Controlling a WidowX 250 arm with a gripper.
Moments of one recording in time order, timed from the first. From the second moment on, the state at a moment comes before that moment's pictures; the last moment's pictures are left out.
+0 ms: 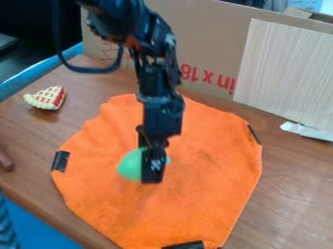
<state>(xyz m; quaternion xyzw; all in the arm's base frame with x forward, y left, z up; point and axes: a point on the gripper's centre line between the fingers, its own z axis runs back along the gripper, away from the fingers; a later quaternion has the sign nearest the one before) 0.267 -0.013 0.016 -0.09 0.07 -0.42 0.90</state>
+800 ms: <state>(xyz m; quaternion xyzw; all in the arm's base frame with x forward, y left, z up) 0.246 -0.048 -0.007 -0.07 0.05 -0.44 0.90</state>
